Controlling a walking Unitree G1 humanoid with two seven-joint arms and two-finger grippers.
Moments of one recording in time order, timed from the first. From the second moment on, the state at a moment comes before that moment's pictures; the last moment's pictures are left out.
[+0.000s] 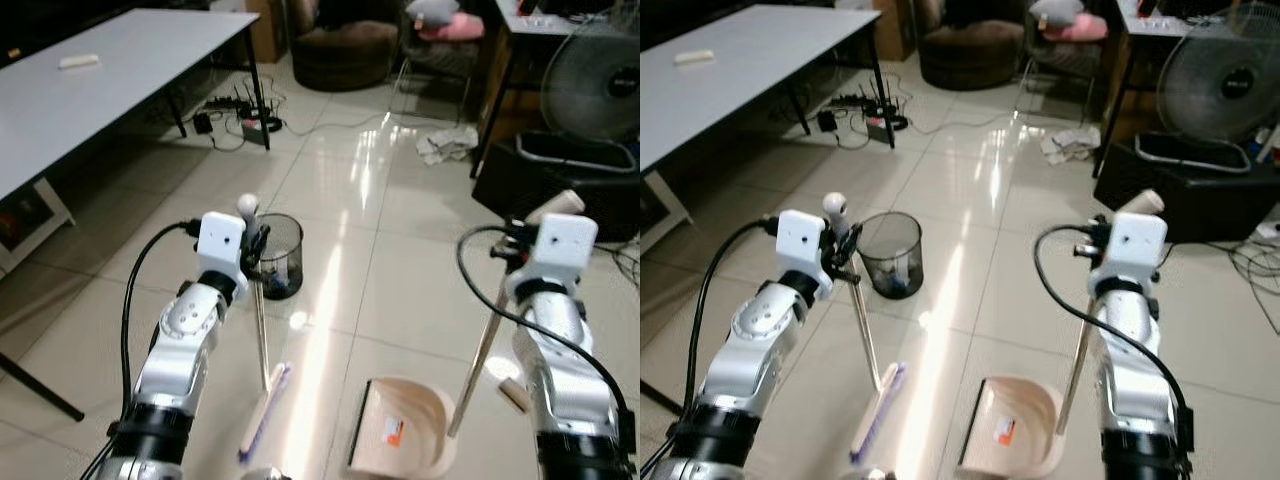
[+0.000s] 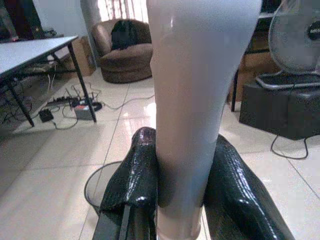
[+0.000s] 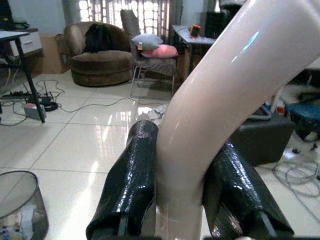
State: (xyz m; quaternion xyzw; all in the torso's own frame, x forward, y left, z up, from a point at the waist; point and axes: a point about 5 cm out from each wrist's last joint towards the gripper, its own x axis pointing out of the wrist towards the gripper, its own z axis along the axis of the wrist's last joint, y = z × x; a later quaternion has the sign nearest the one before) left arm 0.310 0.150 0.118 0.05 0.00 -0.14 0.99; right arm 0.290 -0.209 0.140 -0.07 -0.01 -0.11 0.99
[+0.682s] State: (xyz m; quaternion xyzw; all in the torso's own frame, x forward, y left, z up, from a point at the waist) left arm 0.314 0.150 0.117 0.06 0.00 -0.14 0.99; right arm 0.294 -0.212 0.144 -0.02 -0.02 -0.14 0.99
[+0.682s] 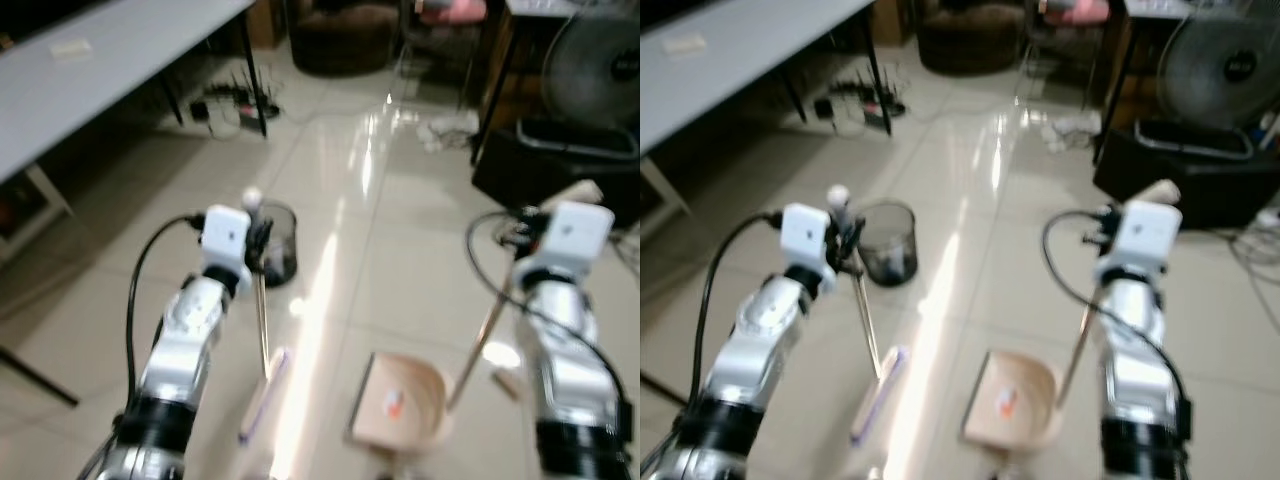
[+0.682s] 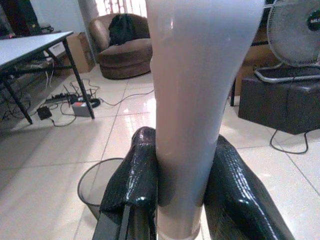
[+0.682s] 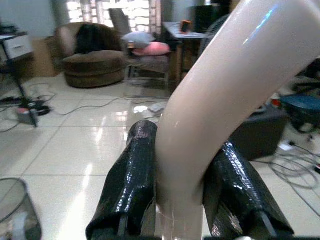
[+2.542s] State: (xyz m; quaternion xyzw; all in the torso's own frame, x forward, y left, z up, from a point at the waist) left arm 0.321 0.142 0.118 0.06 -0.02 -0.13 0.99; right arm 0.305 -0.203 0.148 -0.02 -0.04 -0.12 0.99
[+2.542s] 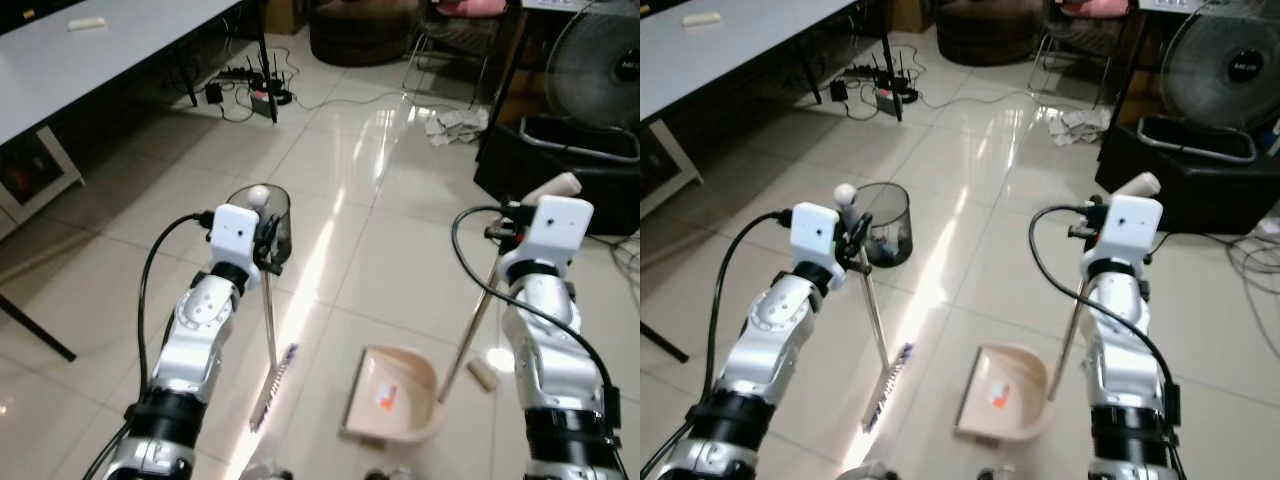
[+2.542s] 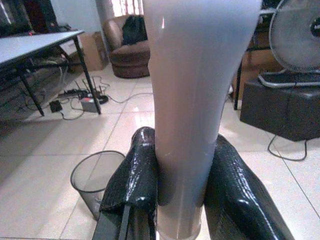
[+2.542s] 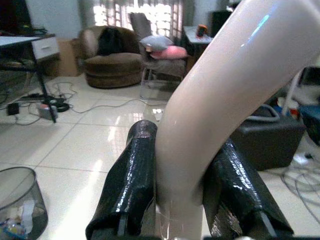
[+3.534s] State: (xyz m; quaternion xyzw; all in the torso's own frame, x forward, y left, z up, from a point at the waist) left arm 0.320 0.153 0.116 0.07 0.00 -0.10 0.99; right arm 0.308 -0.188 0.132 0.00 -0.01 -0.11 0.99
